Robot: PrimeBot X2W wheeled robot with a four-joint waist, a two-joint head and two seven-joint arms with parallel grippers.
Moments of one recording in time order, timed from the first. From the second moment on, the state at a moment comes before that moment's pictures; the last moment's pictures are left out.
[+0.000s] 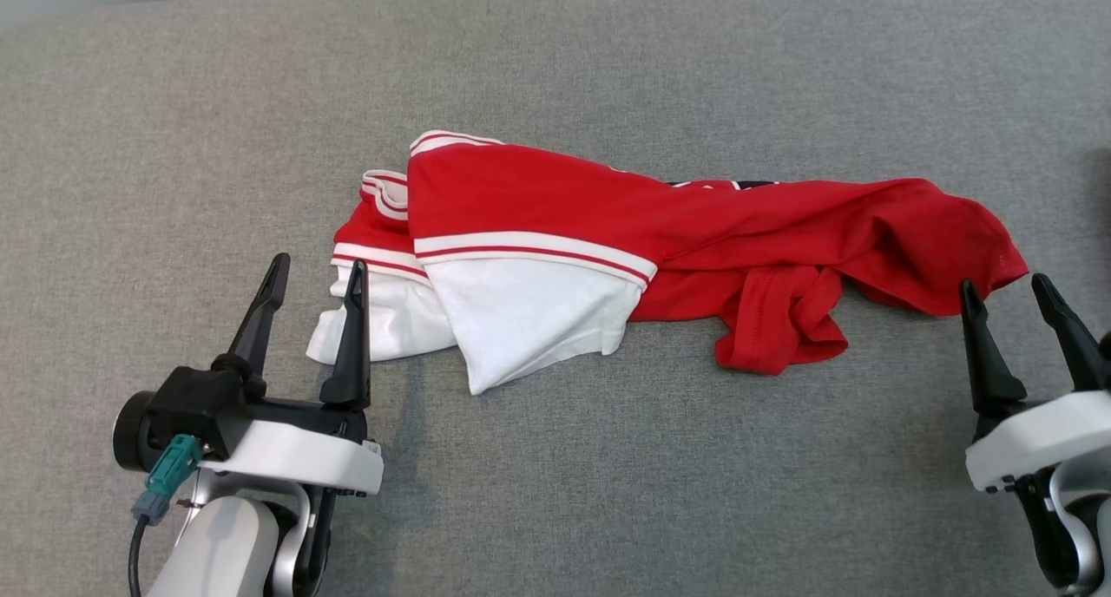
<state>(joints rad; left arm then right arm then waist) -0.22 0.22 -0.29 0.09 -0.40 0.13 -0.25 -0.19 -0.17 -0.08 0.15 0.21 0.13 -0.01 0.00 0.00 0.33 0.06</state>
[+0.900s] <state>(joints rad) -0.09 0.27 -0.28 0.05 -0.41 0.18 -0.21 -0.01 -0.08 -0.10 -0.17 0.15 0.13 0.05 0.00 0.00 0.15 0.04</state>
